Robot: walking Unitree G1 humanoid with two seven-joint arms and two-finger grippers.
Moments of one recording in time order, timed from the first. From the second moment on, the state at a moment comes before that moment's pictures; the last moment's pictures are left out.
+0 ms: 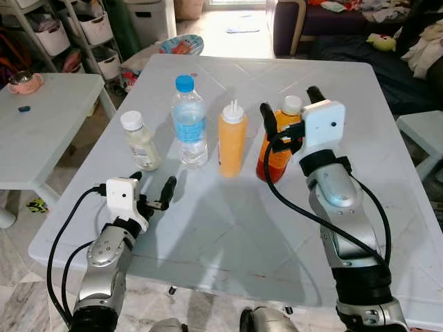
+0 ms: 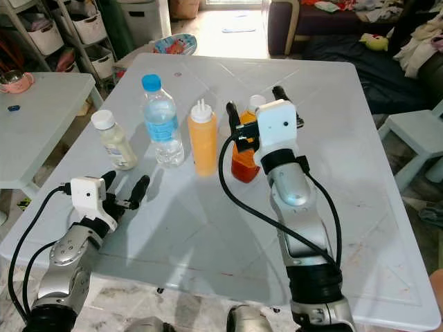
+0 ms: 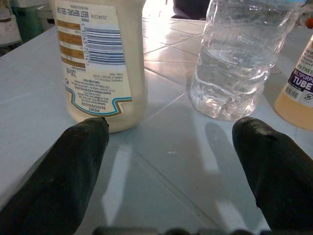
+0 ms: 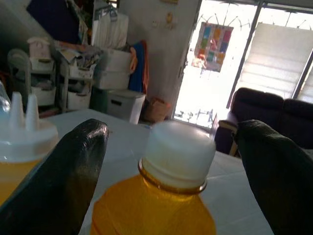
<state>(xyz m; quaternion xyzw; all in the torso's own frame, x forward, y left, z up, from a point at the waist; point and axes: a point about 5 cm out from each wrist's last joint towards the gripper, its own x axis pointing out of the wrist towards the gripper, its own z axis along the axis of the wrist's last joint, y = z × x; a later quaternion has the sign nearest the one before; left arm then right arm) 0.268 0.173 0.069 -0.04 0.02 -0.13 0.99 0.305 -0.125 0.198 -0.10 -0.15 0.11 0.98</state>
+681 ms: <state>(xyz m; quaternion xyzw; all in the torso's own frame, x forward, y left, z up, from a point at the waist) 0.266 0.171 0.066 -0.04 0.03 -0.14 0.99 0.314 -0.122 0.202 -0.10 -0.11 0.15 0.98</state>
